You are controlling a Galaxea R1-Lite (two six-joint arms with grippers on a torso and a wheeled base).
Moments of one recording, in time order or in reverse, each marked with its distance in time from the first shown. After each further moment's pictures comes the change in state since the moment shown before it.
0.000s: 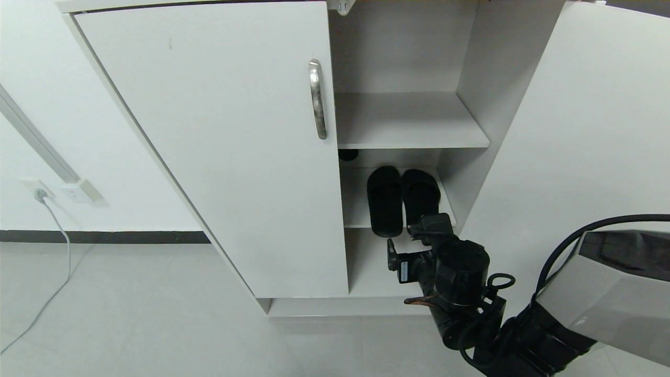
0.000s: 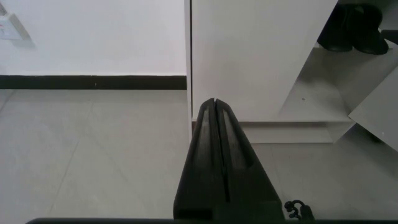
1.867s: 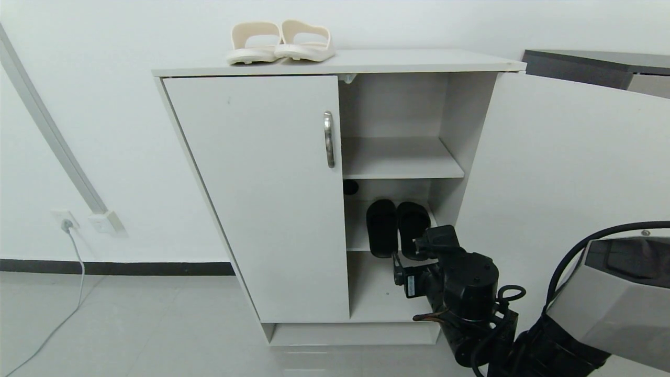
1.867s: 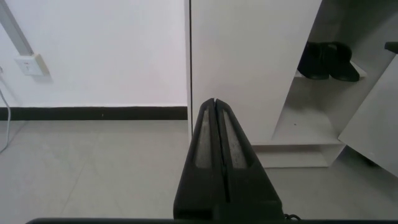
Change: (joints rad) left arm 0.000 0.000 0.001 -0.001 -0.001 0.005; right arm 0.005 -0.016 0.097 -0.021 0.010 0.001
